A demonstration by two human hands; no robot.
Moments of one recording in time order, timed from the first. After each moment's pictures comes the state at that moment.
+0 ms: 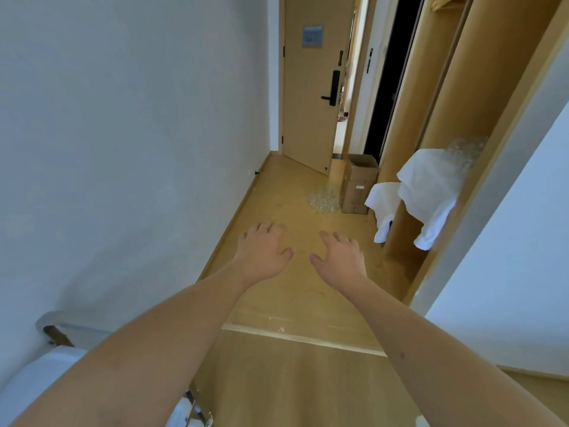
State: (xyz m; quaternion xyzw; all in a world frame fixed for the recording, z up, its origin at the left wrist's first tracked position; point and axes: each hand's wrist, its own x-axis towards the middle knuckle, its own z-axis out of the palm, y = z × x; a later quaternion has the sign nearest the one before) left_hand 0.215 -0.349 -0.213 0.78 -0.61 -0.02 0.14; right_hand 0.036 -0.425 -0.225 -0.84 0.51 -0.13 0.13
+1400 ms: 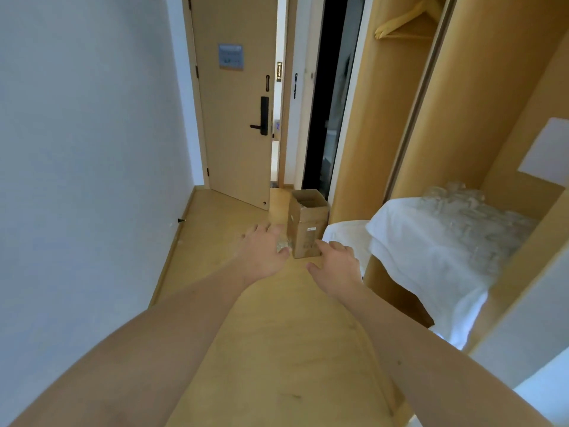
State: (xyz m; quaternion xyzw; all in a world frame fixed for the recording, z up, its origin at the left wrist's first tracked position) left_hand 0.405 -0.885 -0.168 0.69 -0.71 -0.03 0.16; right_hand 0.216 -0.904 -0.200 -0.76 0.62 -0.15 0.07
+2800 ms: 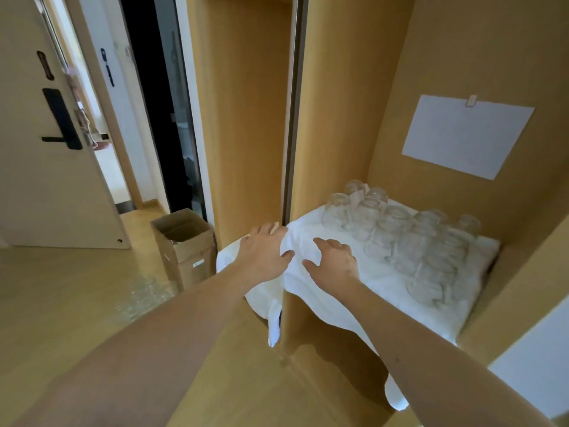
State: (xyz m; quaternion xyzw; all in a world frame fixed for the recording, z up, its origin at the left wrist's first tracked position) left_hand 0.185 -1.331 -0.193 0.45 -0.88 -0.10 0.12; right_hand 0.024 -1.253 -0.214 -0.55 0.82 -0.15 0.05
